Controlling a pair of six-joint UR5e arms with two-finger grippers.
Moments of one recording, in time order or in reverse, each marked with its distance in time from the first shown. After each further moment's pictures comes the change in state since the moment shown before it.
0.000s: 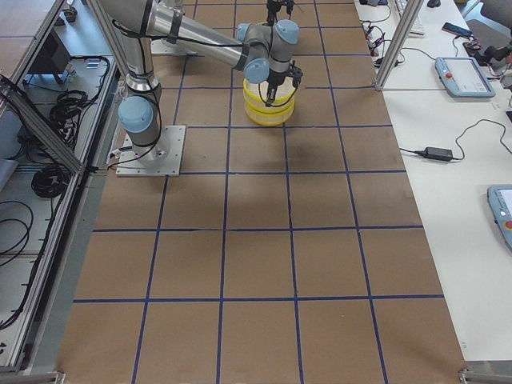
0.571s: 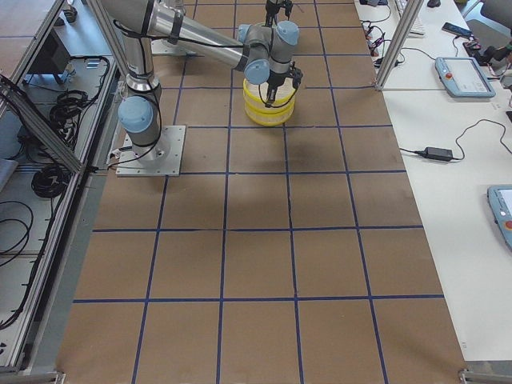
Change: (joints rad) left arm 0.007 -0.010 -0.010 0.001 -0.006 0.003; right arm -0.001 0.006 -0.004 0.000 -0.006 -0.009
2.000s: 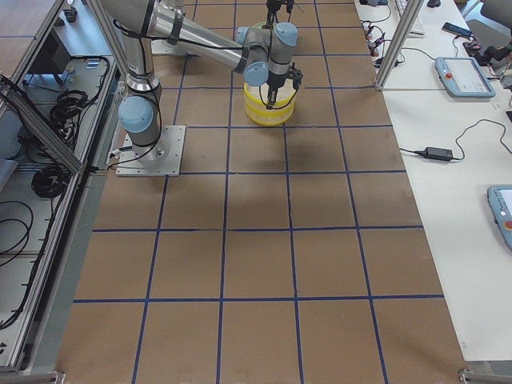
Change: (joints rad) left arm -0.001 0.020 0.018 -0.009 0.000 -0.004; right arm -0.001 -0.002 0.031 -0.045 -0.014 -0.005
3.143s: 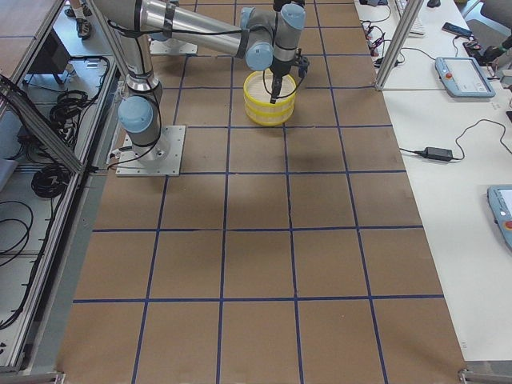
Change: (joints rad) left arm -0.447 0.061 0.274 -0.210 -0.402 -0.511; right arm -0.032 -0.053 -0.165 0.223 0.001 -0.008
